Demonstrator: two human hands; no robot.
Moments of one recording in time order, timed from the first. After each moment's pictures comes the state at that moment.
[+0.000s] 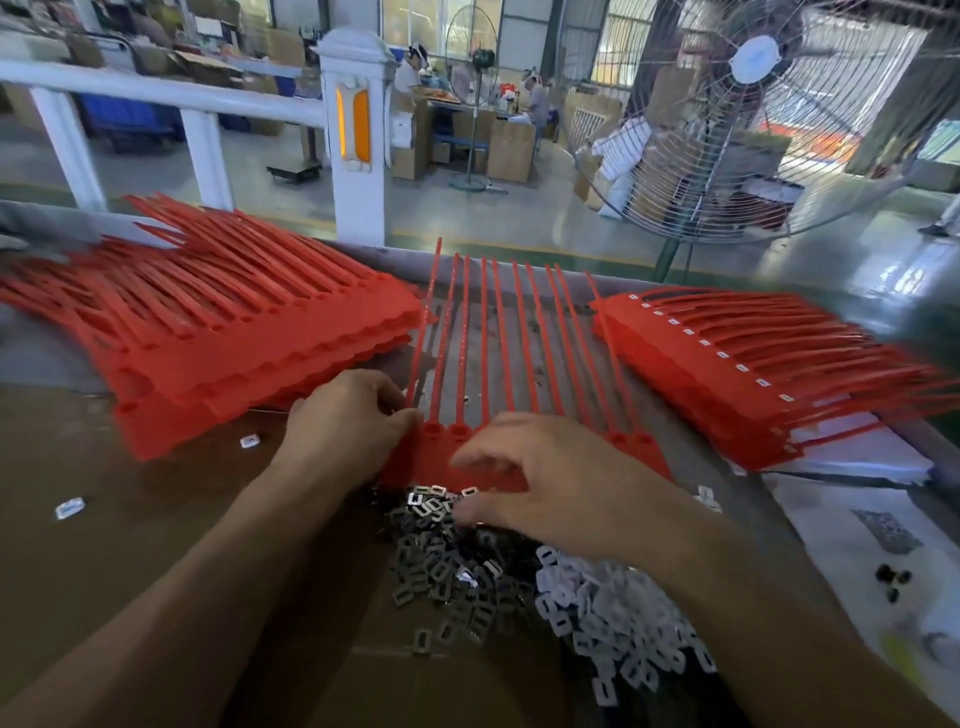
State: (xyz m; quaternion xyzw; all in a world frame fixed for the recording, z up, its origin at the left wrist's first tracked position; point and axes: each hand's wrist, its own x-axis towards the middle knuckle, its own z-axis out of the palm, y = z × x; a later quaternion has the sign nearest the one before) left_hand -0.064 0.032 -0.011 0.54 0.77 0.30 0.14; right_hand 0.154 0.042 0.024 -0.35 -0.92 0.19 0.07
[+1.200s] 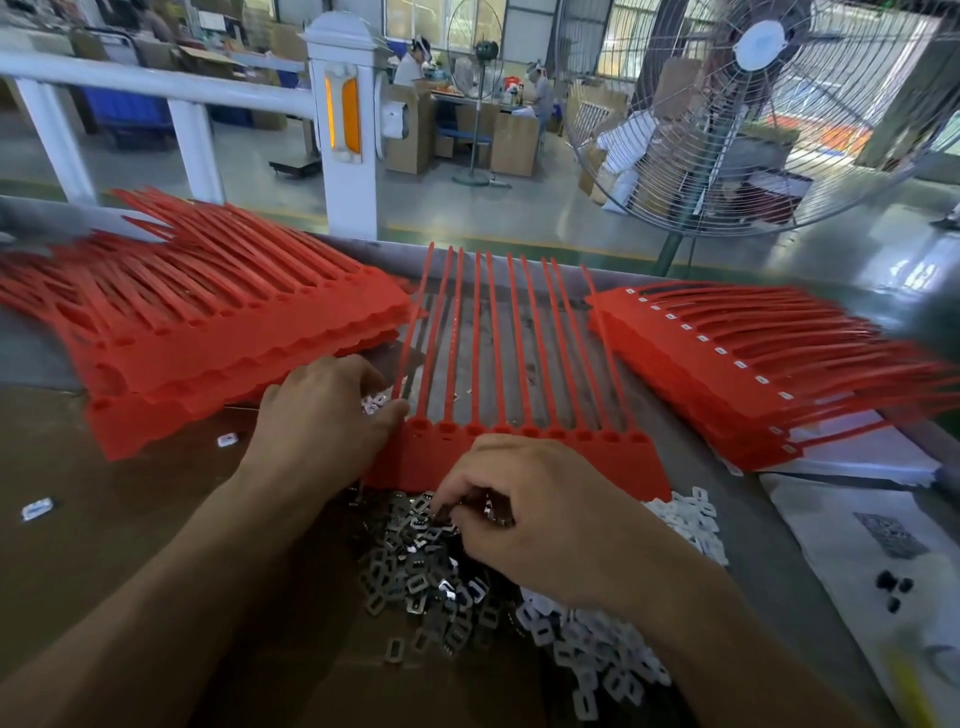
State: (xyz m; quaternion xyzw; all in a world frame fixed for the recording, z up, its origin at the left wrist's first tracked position) left_hand -0.058 0.027 -0.009 0.56 0.78 0.29 0.04; right_hand 0.161 0.023 0.013 -0.32 -0.91 0.21 0.16
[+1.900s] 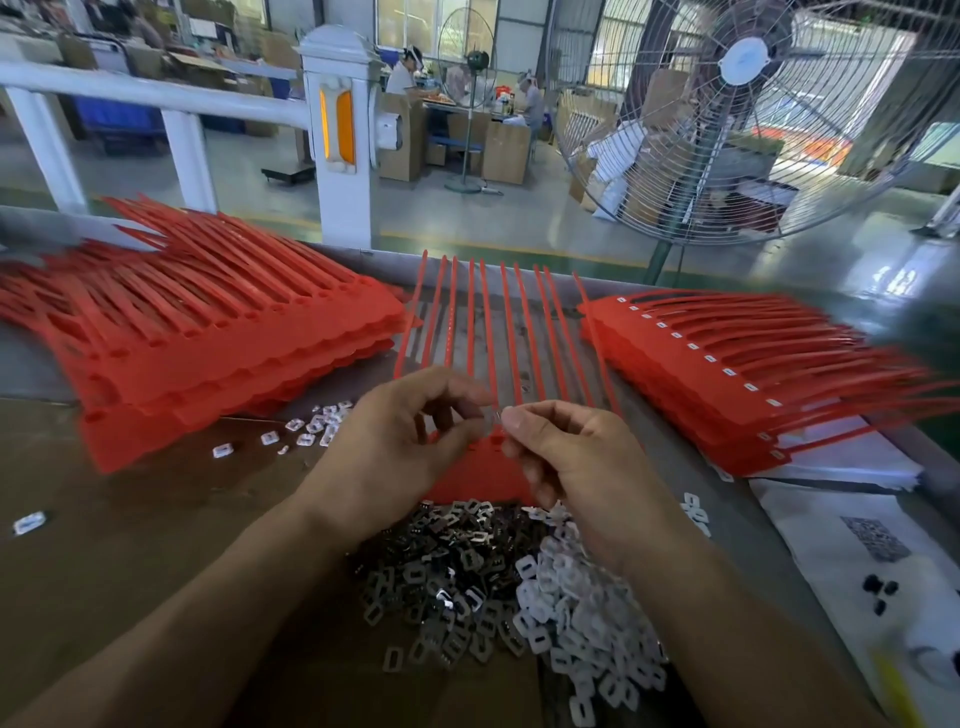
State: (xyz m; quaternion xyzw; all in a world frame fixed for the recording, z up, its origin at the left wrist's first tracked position) left_hand -0.019 0.019 -0.009 0.67 0.51 0.49 0.21; right_hand 0.171 0.051 0.000 -0.42 -0.60 0.56 0.39
